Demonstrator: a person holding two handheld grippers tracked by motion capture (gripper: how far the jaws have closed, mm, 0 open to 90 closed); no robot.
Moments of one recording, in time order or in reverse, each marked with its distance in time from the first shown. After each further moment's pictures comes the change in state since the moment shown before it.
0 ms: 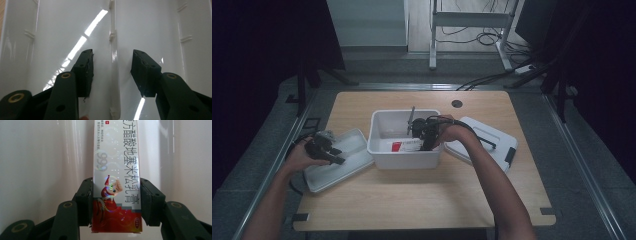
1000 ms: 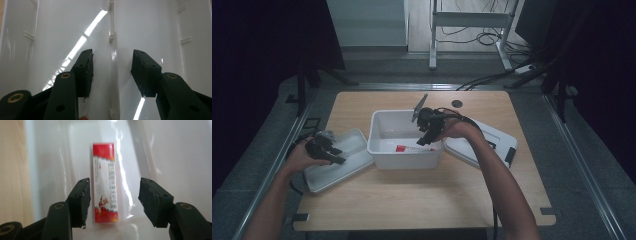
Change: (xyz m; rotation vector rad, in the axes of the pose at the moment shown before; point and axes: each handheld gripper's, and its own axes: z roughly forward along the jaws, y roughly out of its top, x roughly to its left) left arm -0.001 0.002 0.000 0.002 0.000 0.001; right arm -0.002 -0.013 -0.043 -0.237 -0.049 0.118
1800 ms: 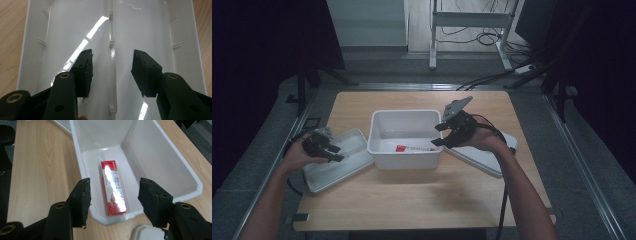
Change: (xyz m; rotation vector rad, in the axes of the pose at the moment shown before) left arm -0.002 0.004 -0.015 -0.024 0.018 0.003; right arm 0.040 -0.062 -0.070 -0.308 -0.077 0.083
